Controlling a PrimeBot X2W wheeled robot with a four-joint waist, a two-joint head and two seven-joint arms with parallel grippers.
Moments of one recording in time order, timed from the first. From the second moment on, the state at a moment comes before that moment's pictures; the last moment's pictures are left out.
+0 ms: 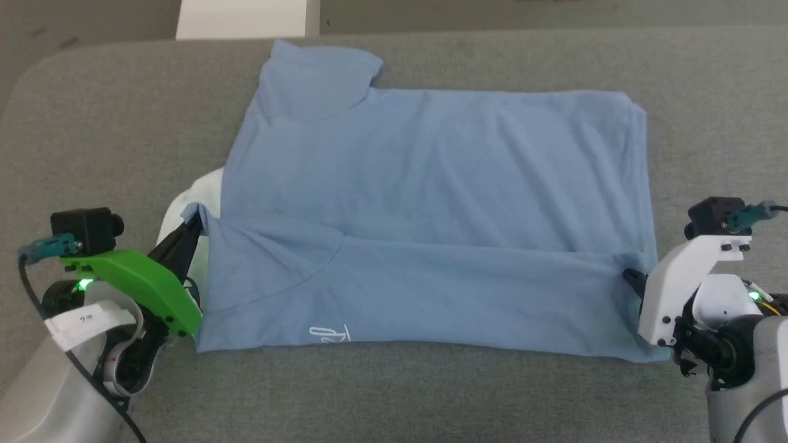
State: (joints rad) left arm -0.35 0.58 -0.40 0.20 -0.93 -0.03 0.08; right arm -0.26 -0.08 -0.16 0.05 0.26 0.13 0.90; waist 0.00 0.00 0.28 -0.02
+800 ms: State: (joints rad) left arm -0.38 0.51 -0.37 0.29 -0.96 -0.01 -0.01; right arm -0.22 -0.07 -0.28 -0.01 0.31 0.13 0.79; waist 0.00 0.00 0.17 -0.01
